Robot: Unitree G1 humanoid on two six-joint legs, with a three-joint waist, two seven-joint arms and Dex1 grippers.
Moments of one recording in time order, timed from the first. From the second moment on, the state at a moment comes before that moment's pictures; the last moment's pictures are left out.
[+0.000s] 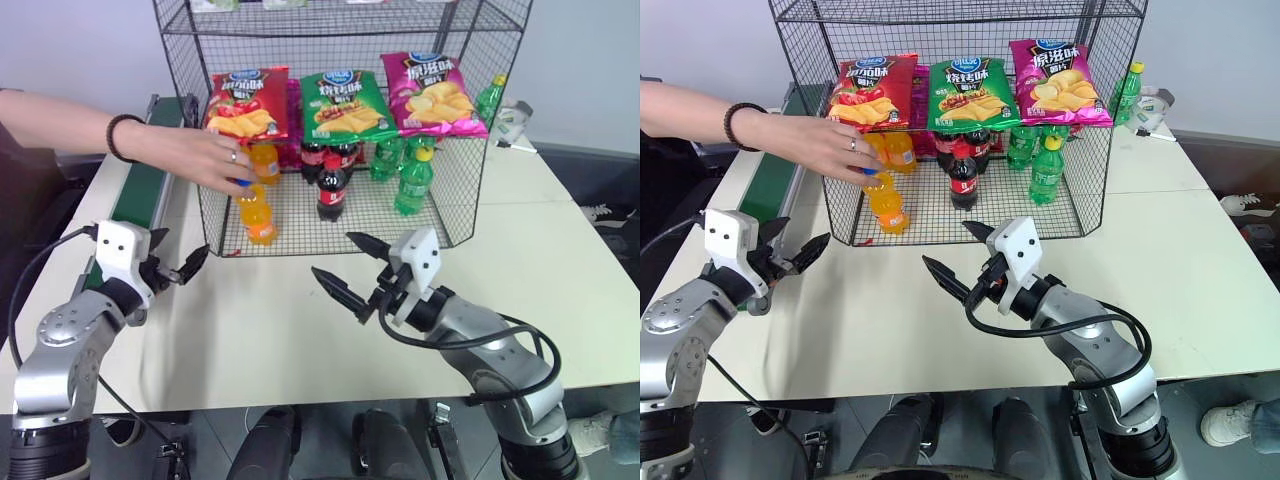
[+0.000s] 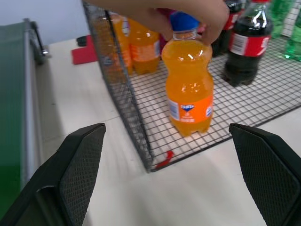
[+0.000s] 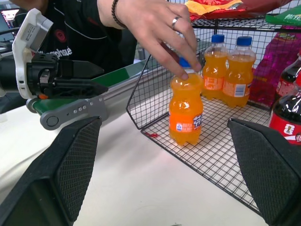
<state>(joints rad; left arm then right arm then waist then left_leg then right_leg) -0.06 0.58 0.34 -0.28 -0.45 0.45 -0.51 -0.15 -0.34 0.15 -0.67 0.48 0.61 0.41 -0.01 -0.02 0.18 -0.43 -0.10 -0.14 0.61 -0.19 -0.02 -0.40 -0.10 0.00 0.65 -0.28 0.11</state>
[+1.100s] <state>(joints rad) -0.04 0.50 0.40 -0.25 -0.44 0.42 -0.37 -0.13 -0.35 0.15 -0.67 0.50 0.60 0.44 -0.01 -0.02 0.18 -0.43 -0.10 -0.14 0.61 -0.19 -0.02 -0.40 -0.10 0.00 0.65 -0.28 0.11</state>
